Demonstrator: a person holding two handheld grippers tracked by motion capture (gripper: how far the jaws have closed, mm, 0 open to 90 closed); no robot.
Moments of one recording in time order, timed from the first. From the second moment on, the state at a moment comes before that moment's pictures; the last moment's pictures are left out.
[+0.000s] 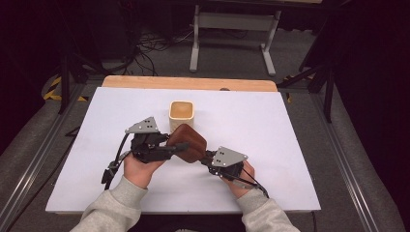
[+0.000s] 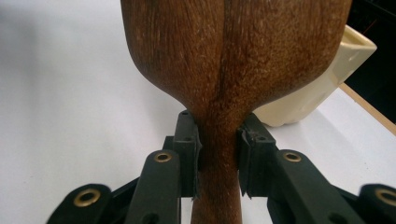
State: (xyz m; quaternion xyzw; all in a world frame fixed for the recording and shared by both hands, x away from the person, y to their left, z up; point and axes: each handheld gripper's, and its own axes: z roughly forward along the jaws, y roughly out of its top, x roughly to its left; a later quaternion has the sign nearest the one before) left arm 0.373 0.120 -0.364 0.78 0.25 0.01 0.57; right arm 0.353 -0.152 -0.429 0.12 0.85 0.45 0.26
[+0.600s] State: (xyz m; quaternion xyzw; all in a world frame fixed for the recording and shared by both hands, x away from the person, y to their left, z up) left arm 0.371 0.123 -0.325 0.79 0.22 0.05 0.57; right arm 0.347 -0.158 -0.415 0.10 0.83 0.50 0.25
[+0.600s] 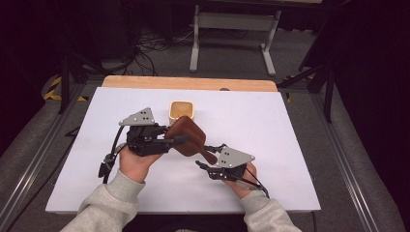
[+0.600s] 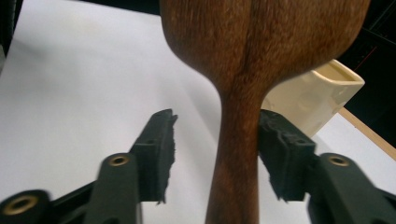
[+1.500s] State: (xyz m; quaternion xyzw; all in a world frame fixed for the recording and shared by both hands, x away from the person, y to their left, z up) left arm 0.387 0.141 -0.253 0.79 0.23 0.12 0.55; right arm 0.359 -0.181 -0.409 0.16 0.81 0.54 0.19
